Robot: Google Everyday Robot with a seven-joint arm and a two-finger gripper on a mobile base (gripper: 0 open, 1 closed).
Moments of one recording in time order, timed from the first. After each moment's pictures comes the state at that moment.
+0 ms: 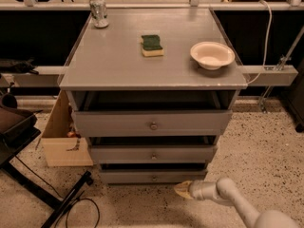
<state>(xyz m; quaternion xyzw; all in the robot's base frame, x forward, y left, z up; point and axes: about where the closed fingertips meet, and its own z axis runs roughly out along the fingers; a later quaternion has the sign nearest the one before) 0.564 -0.133 0.153 -0.48 0.72 0.32 0.39</state>
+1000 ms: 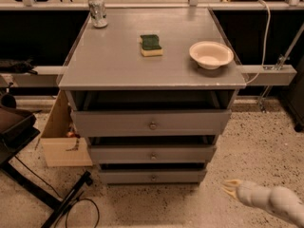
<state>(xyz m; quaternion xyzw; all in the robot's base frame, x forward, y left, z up) 0.517 -0.326 0.326 -0.45 0.80 0.09 0.39</state>
